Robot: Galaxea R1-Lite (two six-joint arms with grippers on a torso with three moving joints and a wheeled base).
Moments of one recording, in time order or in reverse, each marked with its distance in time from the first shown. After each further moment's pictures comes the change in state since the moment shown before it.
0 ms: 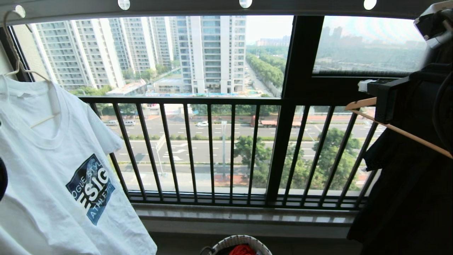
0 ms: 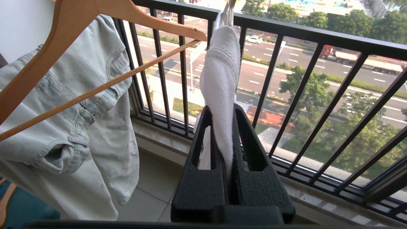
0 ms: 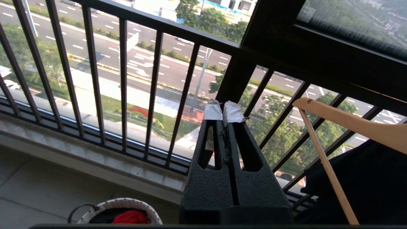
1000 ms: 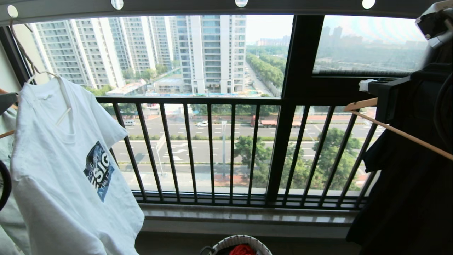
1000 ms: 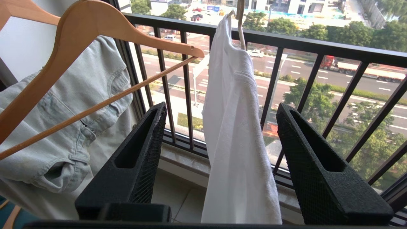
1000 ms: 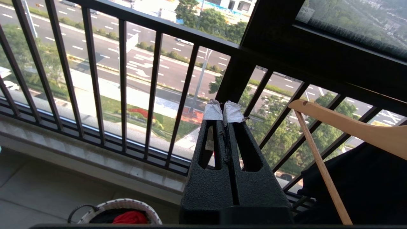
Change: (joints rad) left arm 0.004 -0.028 0.063 -0.103 -0.004 0.061; right arm 0.000 -0.003 0.000 0.000 -0.001 0.000
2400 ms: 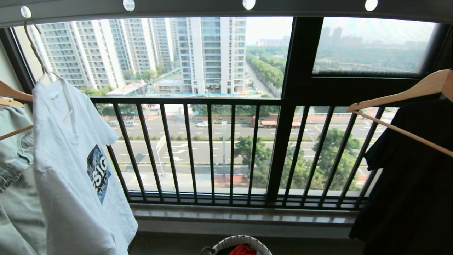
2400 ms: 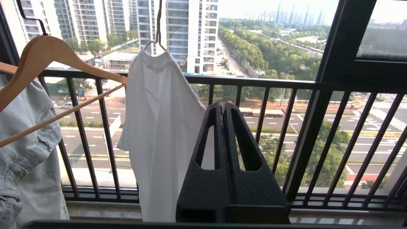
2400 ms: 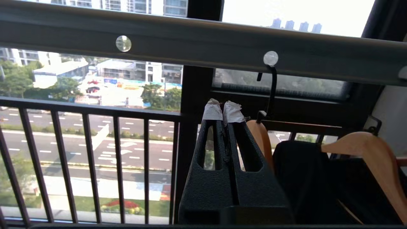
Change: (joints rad) left arm -0.074 -0.560 0.149 0.142 -0.329 -0.049; right arm -0.105 -0.455 0.003 0.062 -0.070 -0.024
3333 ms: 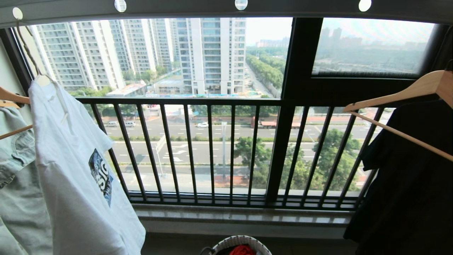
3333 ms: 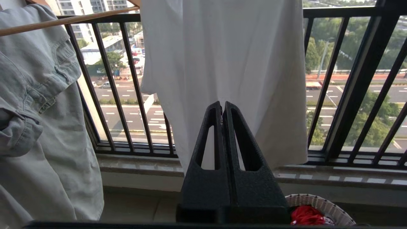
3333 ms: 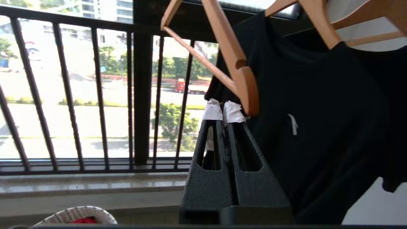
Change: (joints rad) left arm 0.094 -0.398 0.531 -0.007 -0.002 0.088; right arm -0.357 -0.718 0.575 0.328 0.217 0.044
